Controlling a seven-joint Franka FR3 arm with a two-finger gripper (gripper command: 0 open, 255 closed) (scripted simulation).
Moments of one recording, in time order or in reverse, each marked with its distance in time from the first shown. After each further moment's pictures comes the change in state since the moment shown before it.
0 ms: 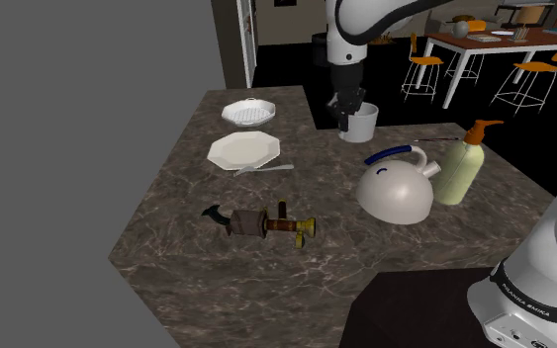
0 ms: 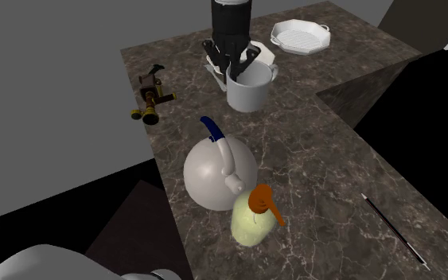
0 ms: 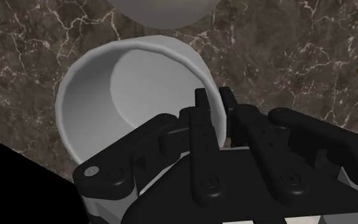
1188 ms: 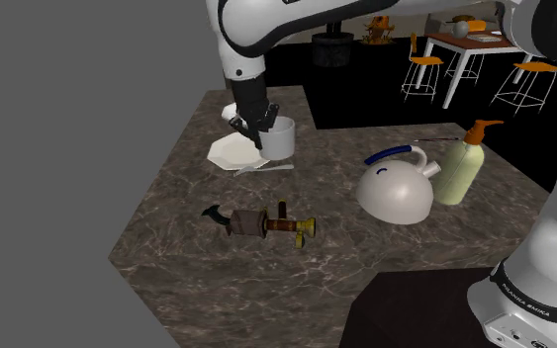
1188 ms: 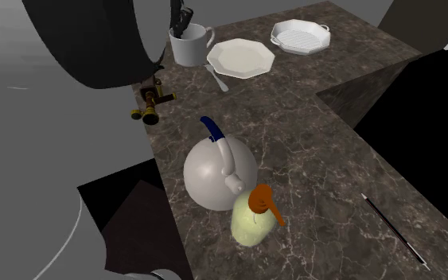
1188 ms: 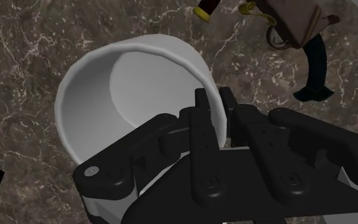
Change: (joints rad) arm 0.202 0.490 0.165 0.615 -0.034 -0.142 0.359
